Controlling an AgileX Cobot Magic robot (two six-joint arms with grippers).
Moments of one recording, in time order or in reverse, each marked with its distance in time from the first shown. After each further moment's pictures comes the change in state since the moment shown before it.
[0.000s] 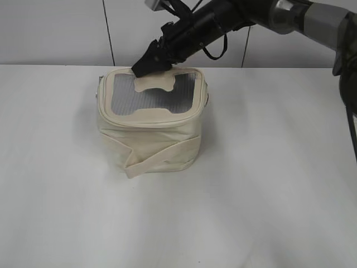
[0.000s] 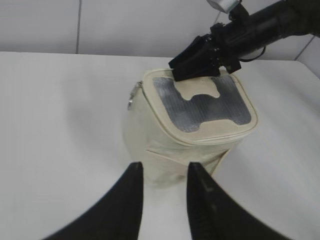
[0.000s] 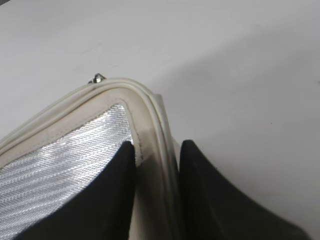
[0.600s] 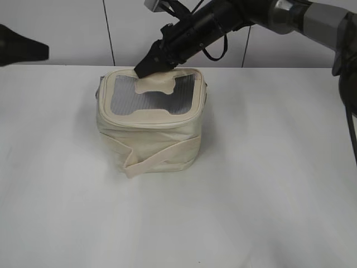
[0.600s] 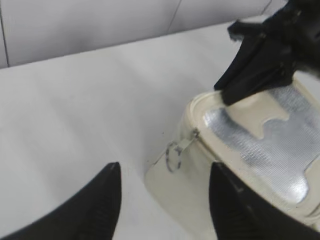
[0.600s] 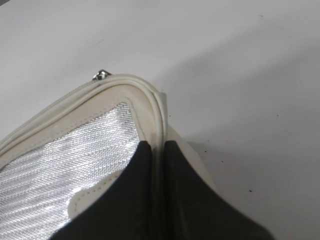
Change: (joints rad) left arm 0.279 1.052 -0.477 -0.637 0.321 1.078; right arm 0.001 0.000 -0.001 -0.009 0.023 0.034
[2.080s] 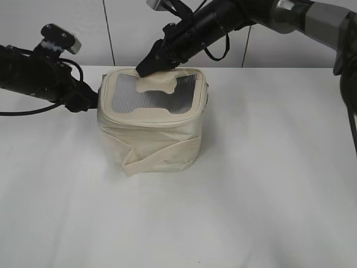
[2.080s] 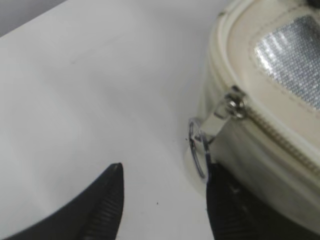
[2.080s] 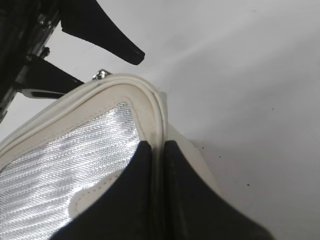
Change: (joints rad) left arm -0.333 0.205 -0.044 0.075 -0.500 0.127; right arm 0.000 0.000 -0.002 -0.004 0.000 0.039
